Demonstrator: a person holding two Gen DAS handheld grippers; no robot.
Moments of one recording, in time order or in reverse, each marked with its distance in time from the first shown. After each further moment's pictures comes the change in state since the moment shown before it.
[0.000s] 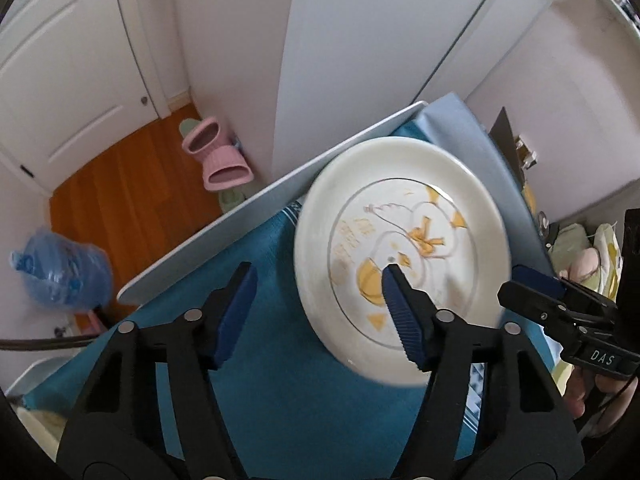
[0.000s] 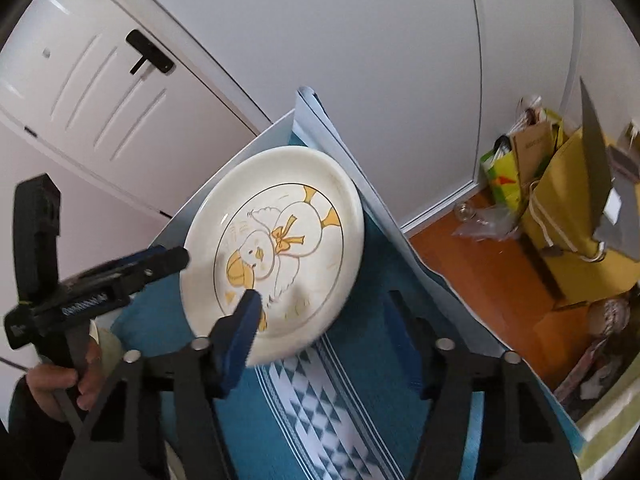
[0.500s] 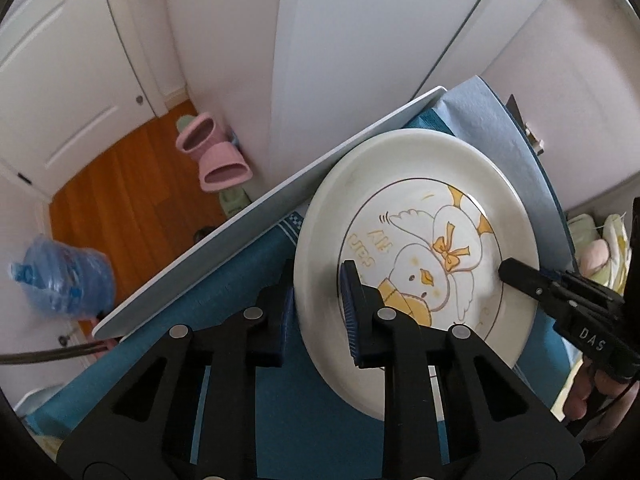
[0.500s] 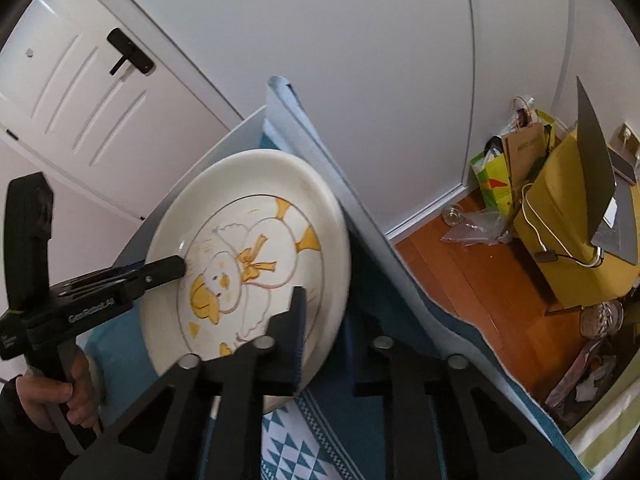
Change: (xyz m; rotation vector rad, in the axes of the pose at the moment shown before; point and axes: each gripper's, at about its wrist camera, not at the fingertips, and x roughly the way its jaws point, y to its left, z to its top) left arm 0.031 0.001 0.008 0.042 0.017 0.025; right arm 0.025 -0.009 0.010 0.011 -0.016 -0.075
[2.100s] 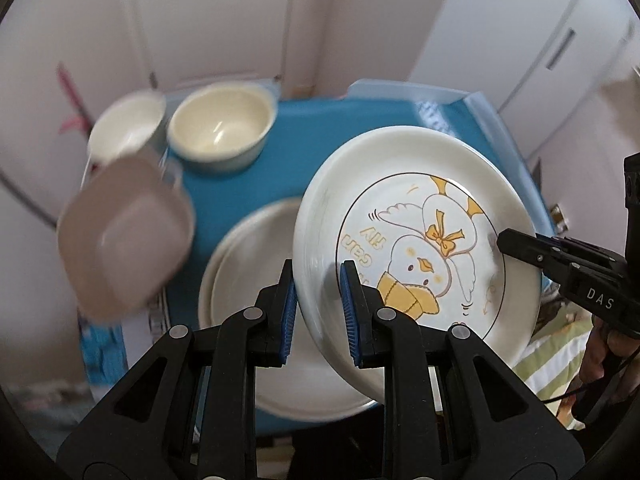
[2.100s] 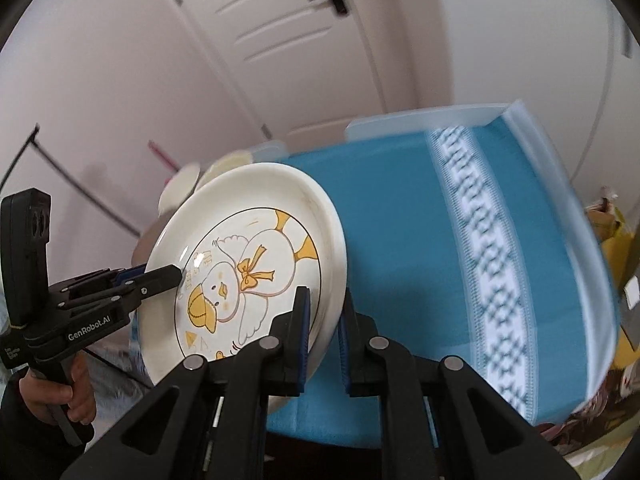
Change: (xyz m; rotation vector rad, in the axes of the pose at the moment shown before) left arm -0.237 0.022 -0.304 -0.433 -0.202 0.193; right arm -0.121 0.126 -0.175 -0.538 0.102 0.240
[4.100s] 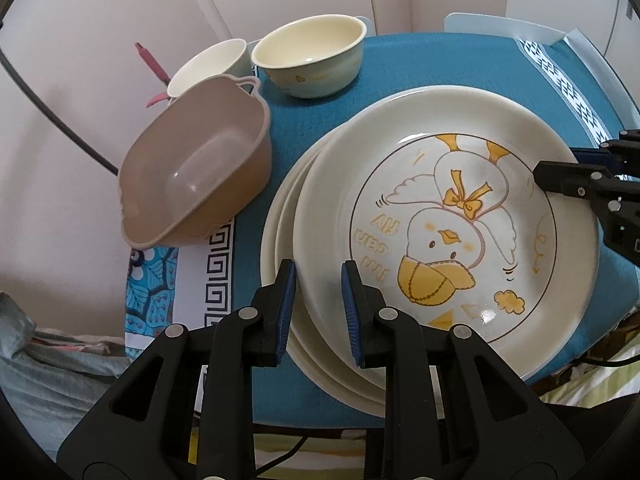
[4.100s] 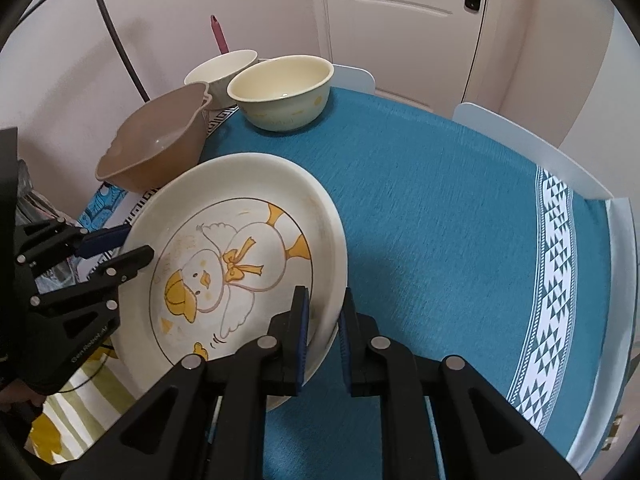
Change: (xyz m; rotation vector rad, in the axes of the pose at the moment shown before) left arm 0.061 0.000 -0.053 0.023 0.034 0.410; right arm 0.097 0.049 -0.006 -0.478 0.122 -0.055
